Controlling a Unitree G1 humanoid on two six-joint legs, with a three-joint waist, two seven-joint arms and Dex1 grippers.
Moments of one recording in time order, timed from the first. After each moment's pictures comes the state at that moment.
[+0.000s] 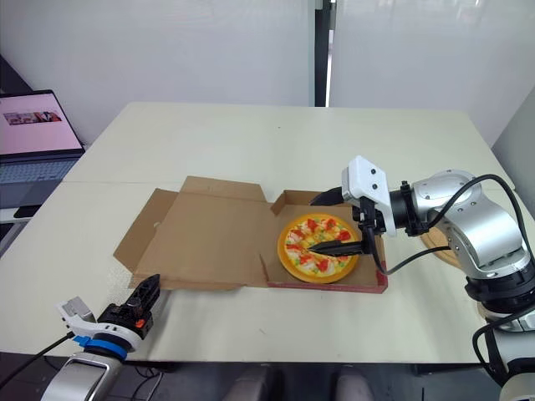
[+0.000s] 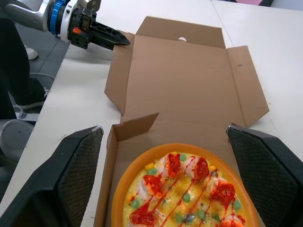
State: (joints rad) left arm 0.37 0.23 0.52 -0.39 -1.66 0.58 0.12; right arm -0.72 -0.80 0.18 -0.31 0.49 0.65 1.19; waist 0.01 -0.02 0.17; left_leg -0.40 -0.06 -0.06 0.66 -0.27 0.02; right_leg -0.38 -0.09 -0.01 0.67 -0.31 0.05
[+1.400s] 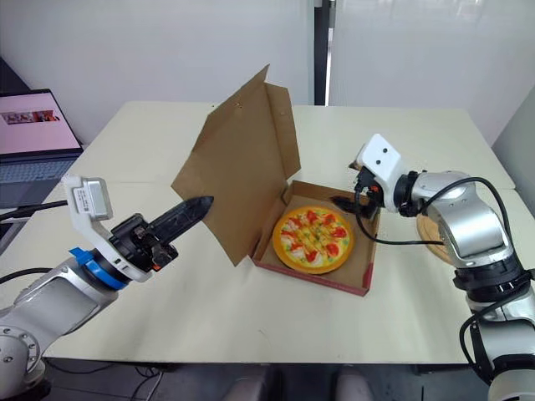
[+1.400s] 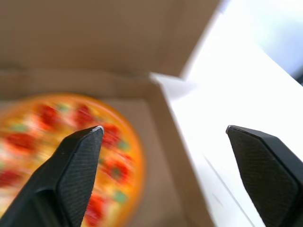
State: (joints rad) left arm -0.03 0.74 0.35 -0.66 -1.68 0.67 -0.06; right arm -0.74 -0.74 0.17 -0.05 0.19 0.60 0.81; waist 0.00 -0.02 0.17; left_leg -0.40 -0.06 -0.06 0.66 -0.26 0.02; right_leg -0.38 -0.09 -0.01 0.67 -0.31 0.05
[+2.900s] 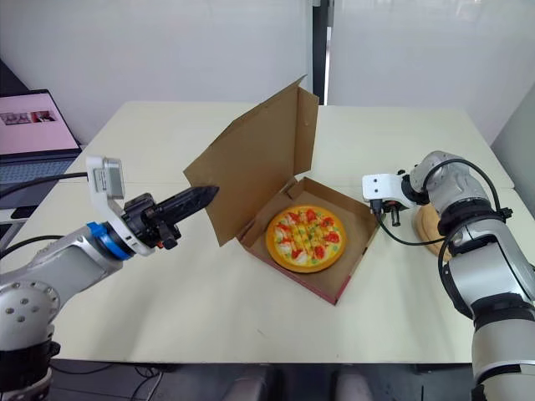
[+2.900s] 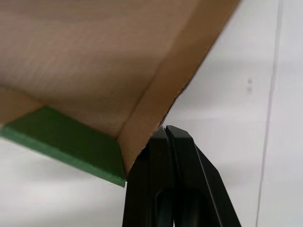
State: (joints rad) left arm -0.32 0.78 0.24 -0.34 -1.31 0.75 -0.45; right arm -1.13 -0.68 0.45 0.95 -0.39 -0.20 1.29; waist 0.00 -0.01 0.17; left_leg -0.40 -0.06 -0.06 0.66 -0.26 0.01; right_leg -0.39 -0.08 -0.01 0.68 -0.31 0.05
